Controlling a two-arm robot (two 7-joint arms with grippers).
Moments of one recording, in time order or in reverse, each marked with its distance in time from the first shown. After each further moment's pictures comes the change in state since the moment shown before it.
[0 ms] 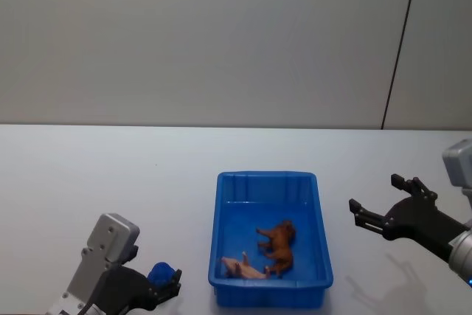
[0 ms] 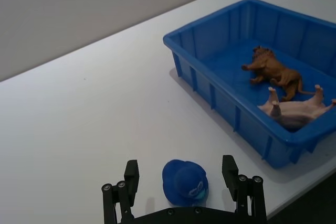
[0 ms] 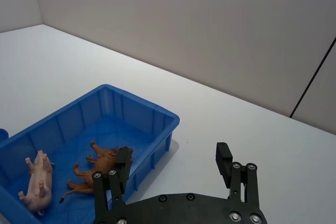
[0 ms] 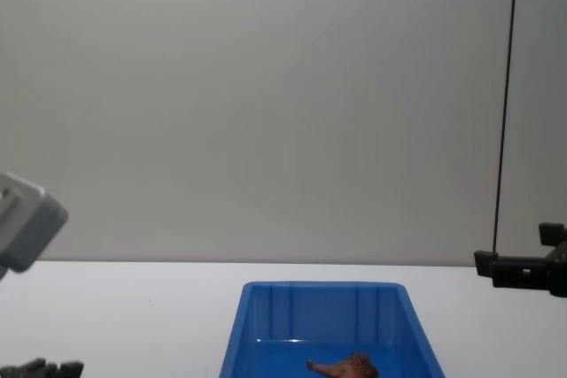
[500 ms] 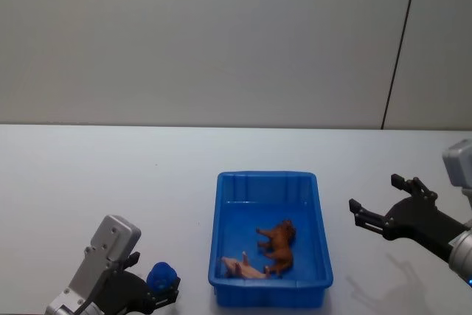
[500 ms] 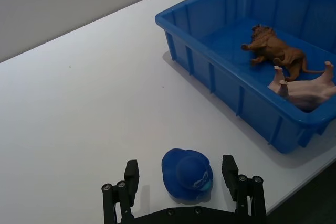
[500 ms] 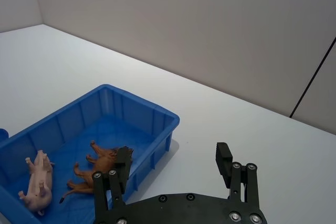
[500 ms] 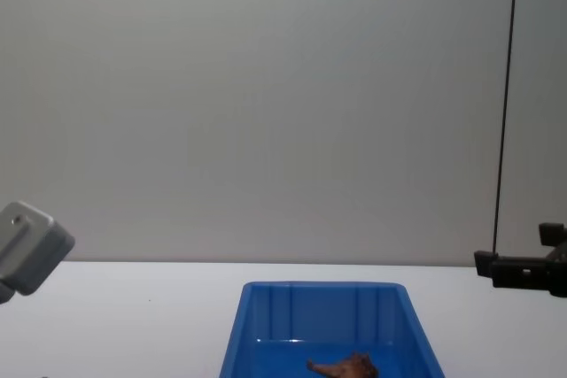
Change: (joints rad) left arm -0.048 -0.019 -0.008 0.090 0.035 0.011 -0.102; right arm 0.000 0.000 0.000 0.000 0.000 0.000 0.000
